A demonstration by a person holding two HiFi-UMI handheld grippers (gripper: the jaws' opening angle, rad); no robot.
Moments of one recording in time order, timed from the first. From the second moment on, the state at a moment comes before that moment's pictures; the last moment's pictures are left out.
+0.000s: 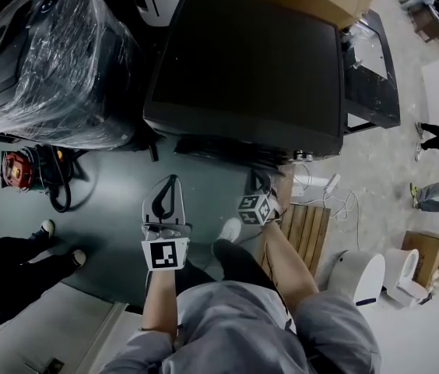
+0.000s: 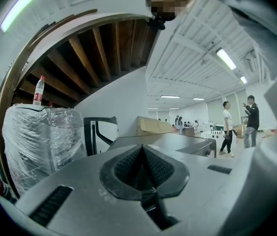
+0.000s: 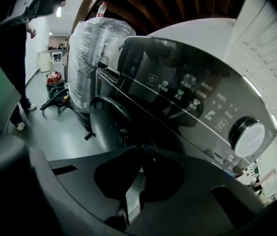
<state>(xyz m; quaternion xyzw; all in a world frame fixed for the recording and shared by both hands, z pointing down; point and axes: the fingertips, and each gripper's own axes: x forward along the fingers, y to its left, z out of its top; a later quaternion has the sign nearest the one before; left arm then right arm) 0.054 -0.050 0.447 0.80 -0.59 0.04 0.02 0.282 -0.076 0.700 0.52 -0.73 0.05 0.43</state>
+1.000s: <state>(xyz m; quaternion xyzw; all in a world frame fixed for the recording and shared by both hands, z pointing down) 0.025 -0.043 0.444 0.80 -0.60 0.04 0.02 0.297 -0.085 0.697 0.63 -0.68 0.10 0.36</state>
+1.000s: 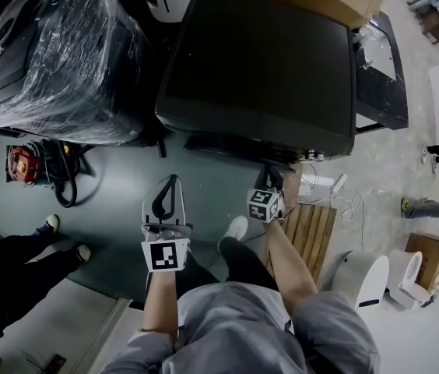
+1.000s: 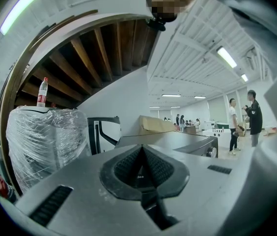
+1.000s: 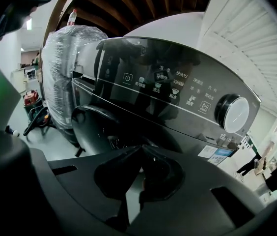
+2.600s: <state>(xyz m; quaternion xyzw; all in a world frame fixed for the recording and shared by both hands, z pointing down) 0.027 -0.024 0.448 0.80 -0.60 0.05 0.03 0.321 -0.026 0.708 0.68 -0.65 0.16 0.31</state>
